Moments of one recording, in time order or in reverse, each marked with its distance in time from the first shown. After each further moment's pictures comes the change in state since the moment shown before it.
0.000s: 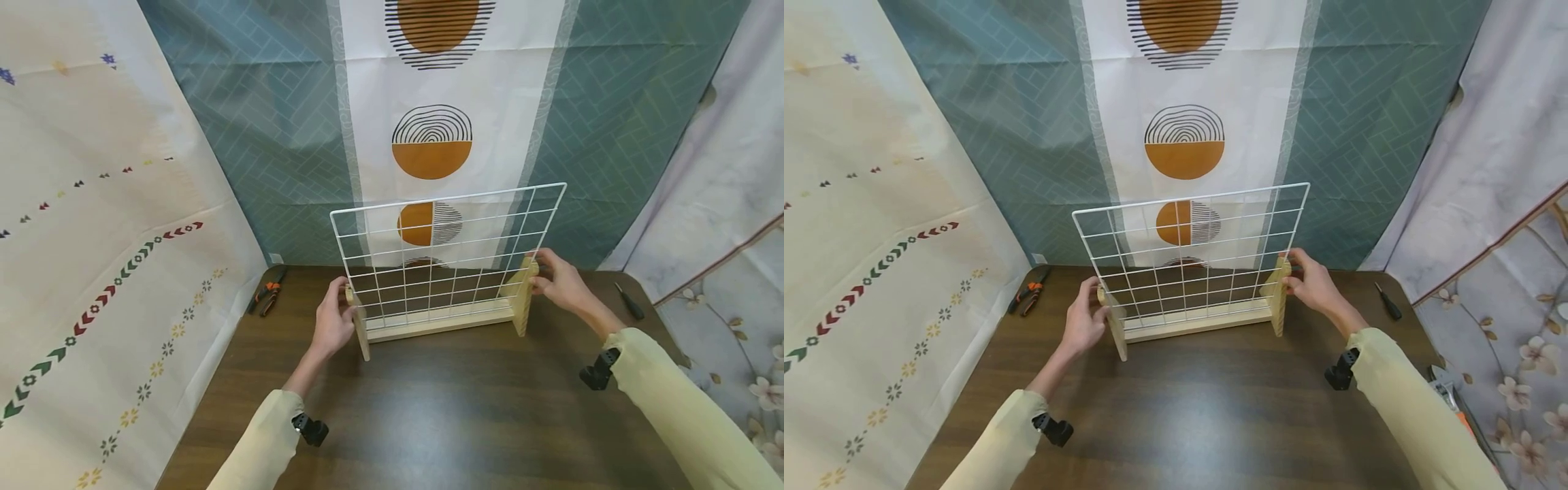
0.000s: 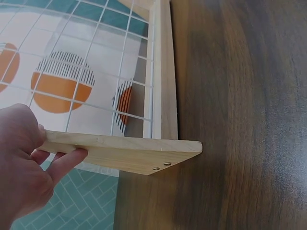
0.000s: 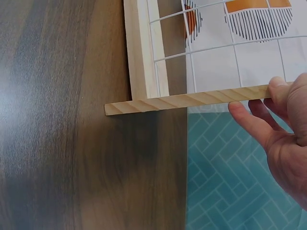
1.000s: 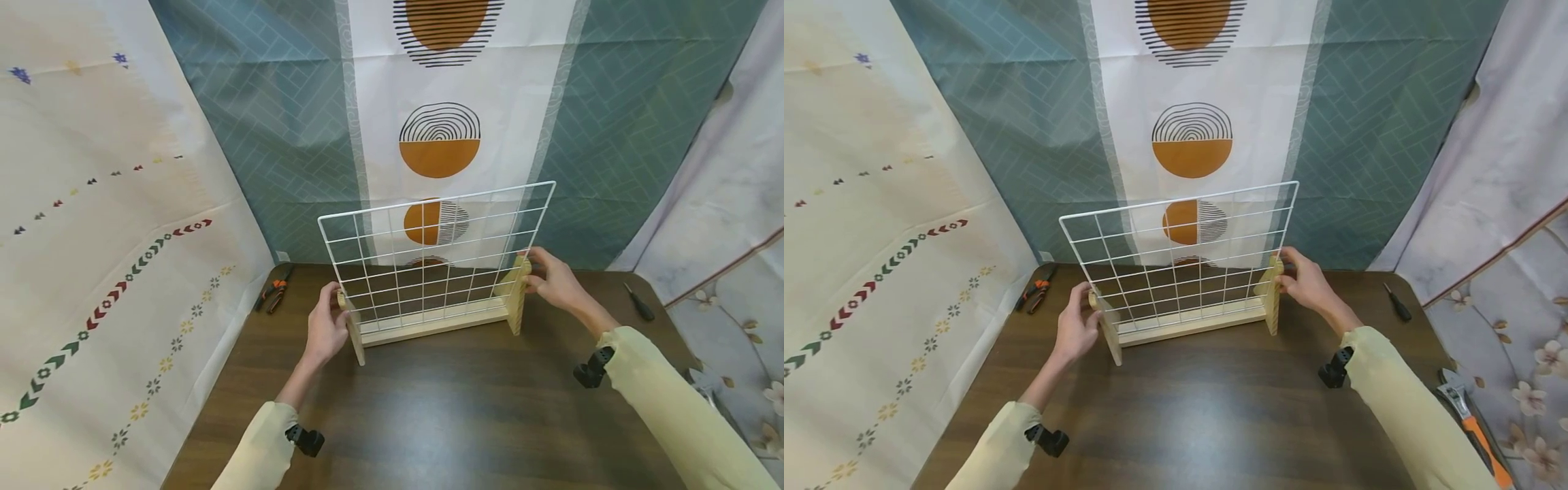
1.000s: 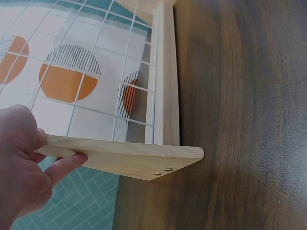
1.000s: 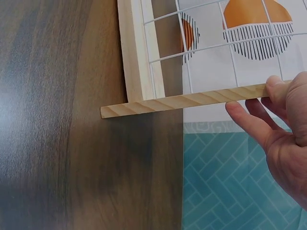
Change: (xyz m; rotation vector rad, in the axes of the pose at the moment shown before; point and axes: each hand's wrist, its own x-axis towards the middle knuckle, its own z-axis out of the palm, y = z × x) left_hand -0.017 -0.004 -0.021 0.033 0.058 0.013; right_hand 0.013 -0.011 0.018 0.007 -0.037 0.007
